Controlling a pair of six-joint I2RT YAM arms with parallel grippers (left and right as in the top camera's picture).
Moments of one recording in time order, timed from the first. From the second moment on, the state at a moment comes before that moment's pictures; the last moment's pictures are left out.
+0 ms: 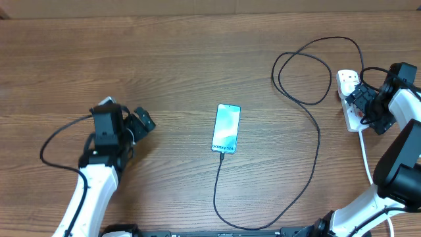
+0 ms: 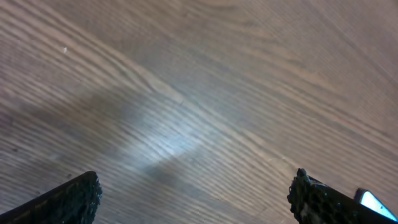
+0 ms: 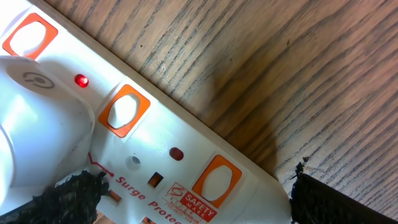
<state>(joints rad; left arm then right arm) 0.03 1.21 0.58 -0.22 0.02 -0.60 -0.46 1.94 1.29 -0.65 0.00 0.43</state>
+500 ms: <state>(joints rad) 0.03 1.15 0.39 -0.06 0.01 -0.60 -0.46 1.94 1.29 -0.65 0.00 0.43</state>
